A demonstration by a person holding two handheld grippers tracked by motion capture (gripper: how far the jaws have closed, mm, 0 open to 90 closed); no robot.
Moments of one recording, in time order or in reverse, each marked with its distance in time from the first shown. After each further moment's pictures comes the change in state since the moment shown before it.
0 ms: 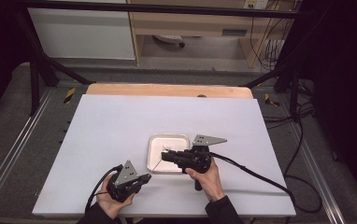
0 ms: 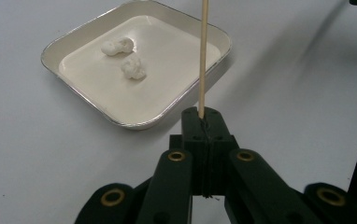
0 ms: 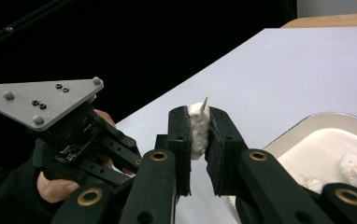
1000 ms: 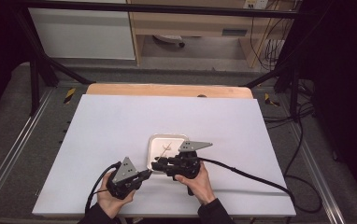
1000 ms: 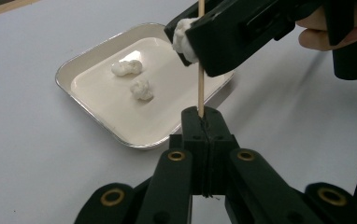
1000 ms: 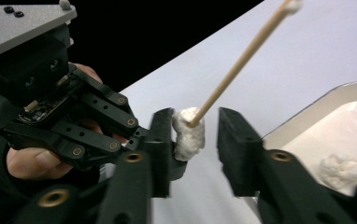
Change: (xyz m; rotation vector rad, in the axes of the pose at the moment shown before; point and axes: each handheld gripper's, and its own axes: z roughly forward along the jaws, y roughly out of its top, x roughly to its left) left arm 0.004 0.008 -0.003 -0.055 0.011 -0.033; right arm 0.006 -0.017 0.029 0.109 -0.010 -0.013
